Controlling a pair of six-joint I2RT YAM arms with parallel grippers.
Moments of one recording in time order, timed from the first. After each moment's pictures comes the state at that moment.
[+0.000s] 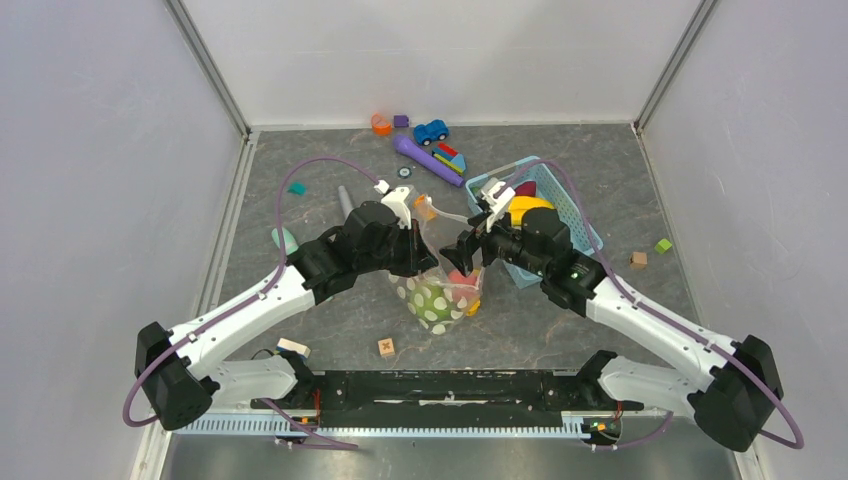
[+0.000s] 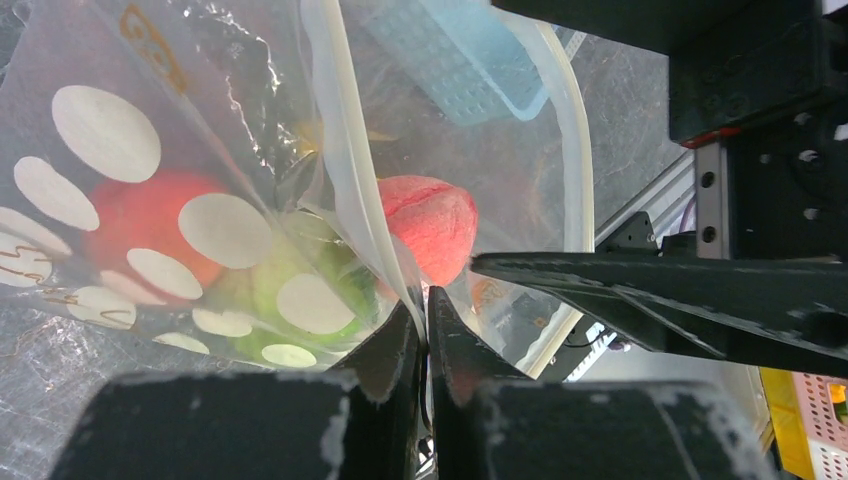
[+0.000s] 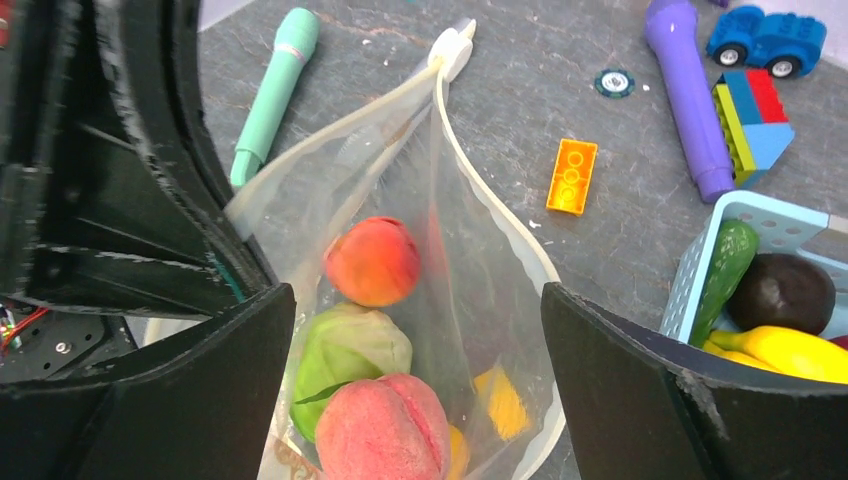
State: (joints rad) left arm -0.84 1.15 0.99 -0.42 0.09 -0.64; right arm 0.74 1.09 0.77 0.08 -0.17 0.07
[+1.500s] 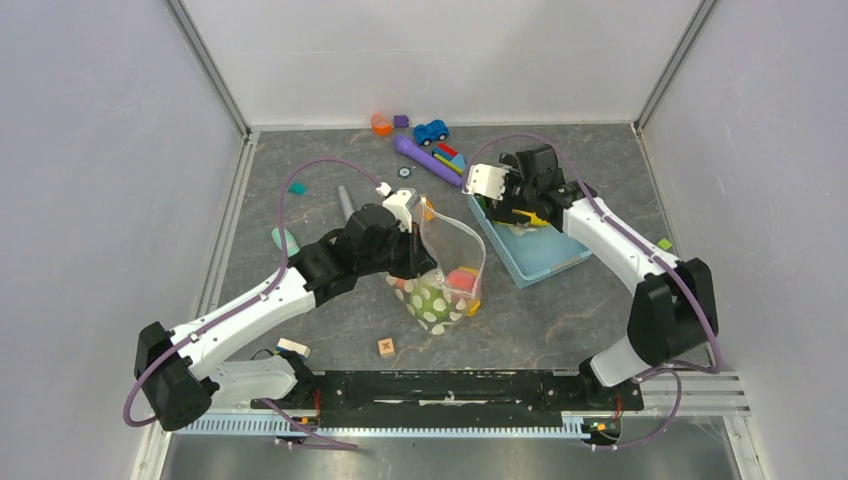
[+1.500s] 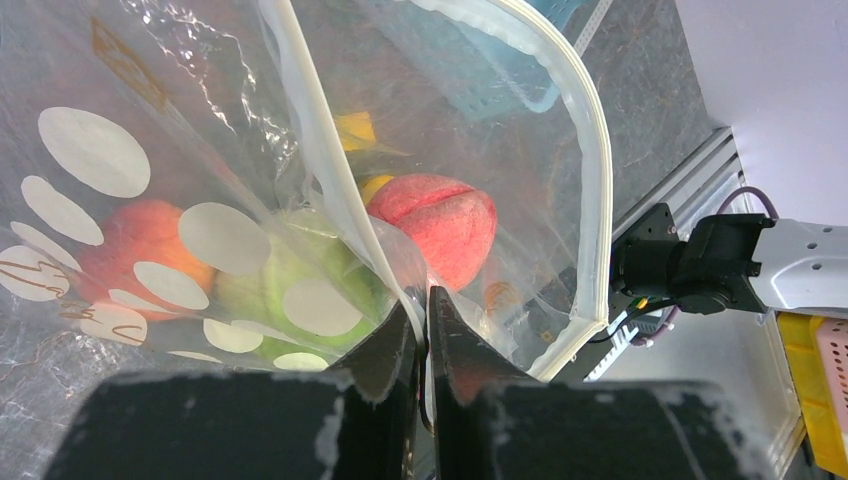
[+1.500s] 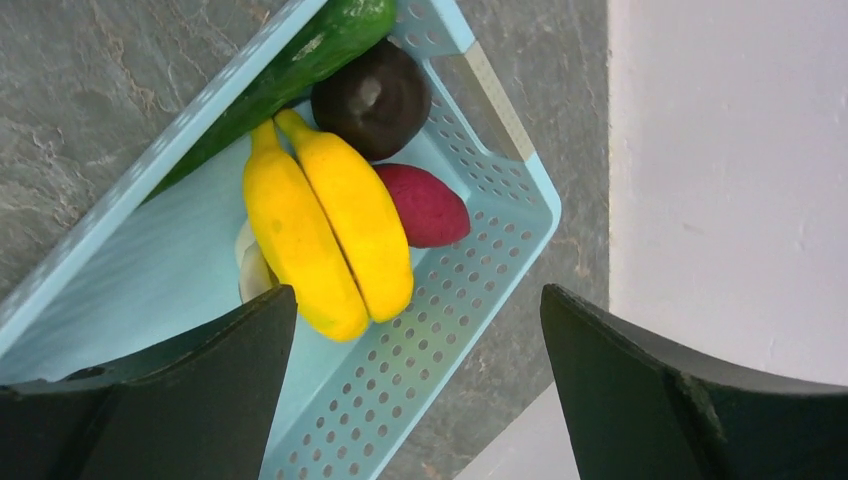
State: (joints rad) left arm -0.84 1.14 0.96 -0.39 0.09 -0.60; right arm 0.41 1.51 1.17 -0.38 0.02 -1.01
